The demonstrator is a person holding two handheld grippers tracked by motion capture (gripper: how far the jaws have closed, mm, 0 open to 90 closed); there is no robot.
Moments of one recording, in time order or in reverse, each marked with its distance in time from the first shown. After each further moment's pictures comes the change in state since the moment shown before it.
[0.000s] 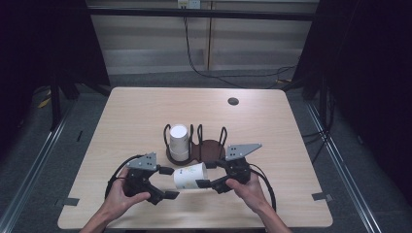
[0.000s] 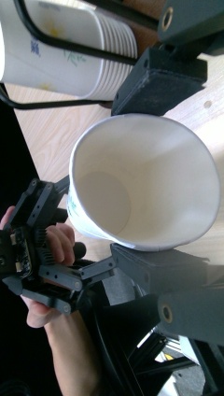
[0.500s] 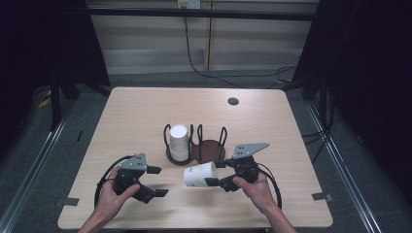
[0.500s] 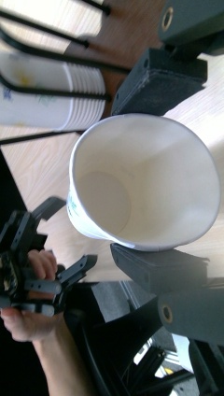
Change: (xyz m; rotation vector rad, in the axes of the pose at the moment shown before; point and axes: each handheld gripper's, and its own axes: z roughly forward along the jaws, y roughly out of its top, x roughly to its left) left arm 0.009 -0.022 -0.017 0.027 0.099 -0.043; right arm -0.007 -0.007 -0.020 0.056 -0.083 0.045
